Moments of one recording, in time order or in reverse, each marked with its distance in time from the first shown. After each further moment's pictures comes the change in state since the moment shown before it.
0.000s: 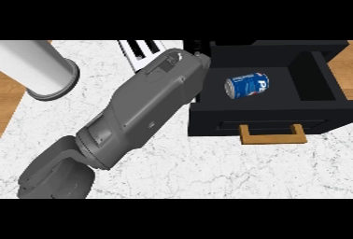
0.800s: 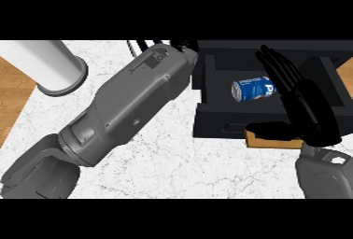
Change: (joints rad) left arm 0.039 0.071 -0.001 -0.089 -0.068 0.027 0.111; right arm -0.340 -0.015 0.326 0.561 0.600 -0.289 -0.142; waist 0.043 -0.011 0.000
